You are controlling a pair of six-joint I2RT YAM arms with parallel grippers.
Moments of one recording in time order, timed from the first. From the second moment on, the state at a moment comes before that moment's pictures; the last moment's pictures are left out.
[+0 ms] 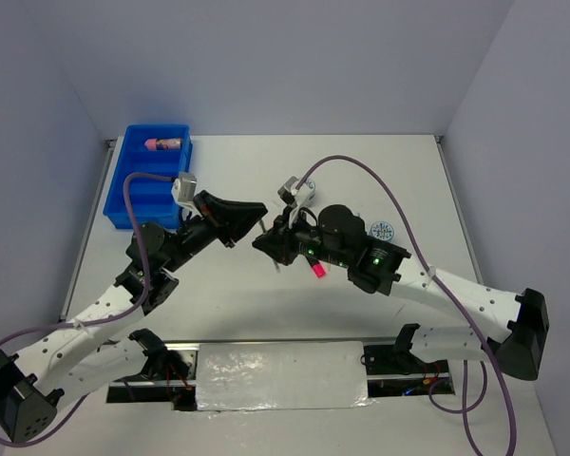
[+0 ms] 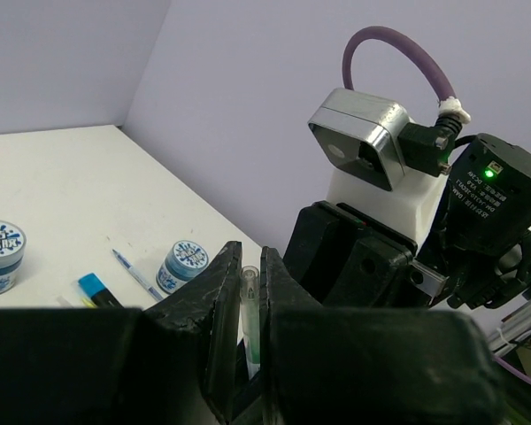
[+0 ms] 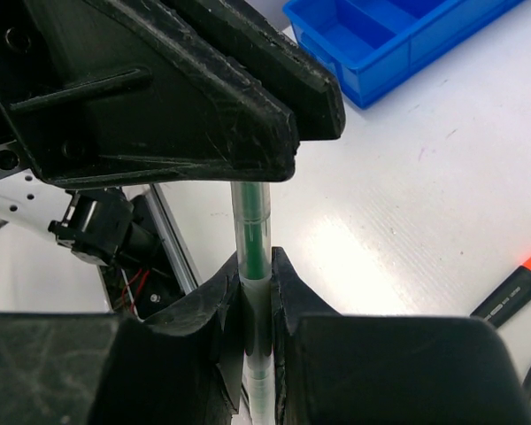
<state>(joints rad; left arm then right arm) -0.66 0.88 0.68 0.49 0.26 -0.64 0.99 1.13 0.98 0.00 -0.09 0.31</state>
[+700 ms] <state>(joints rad) -0.77 0.83 0.68 0.45 0.00 -0.62 0.96 1.19 1.11 -0.10 -0.21 0.32</state>
